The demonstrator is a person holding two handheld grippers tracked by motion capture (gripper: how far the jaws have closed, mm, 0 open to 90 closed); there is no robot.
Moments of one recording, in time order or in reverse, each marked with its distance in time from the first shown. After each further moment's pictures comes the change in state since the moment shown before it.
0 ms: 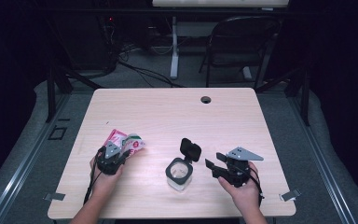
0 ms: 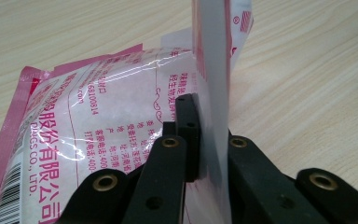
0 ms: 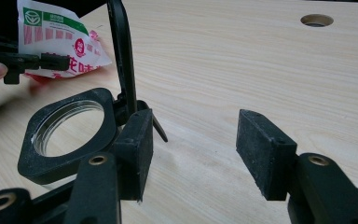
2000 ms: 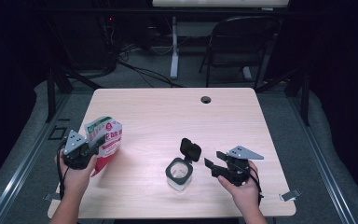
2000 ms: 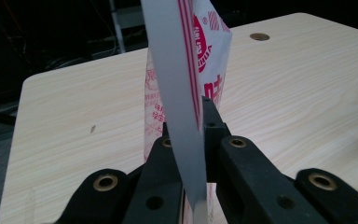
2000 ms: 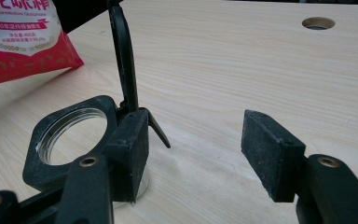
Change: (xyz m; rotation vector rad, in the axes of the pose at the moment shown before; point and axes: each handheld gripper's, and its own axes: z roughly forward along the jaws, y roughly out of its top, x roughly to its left) left arm 0.033 0.038 -0.094 -0.225 0.037 -0.058; right arm 0.000 0.003 0.001 -0.016 0.011 0.017
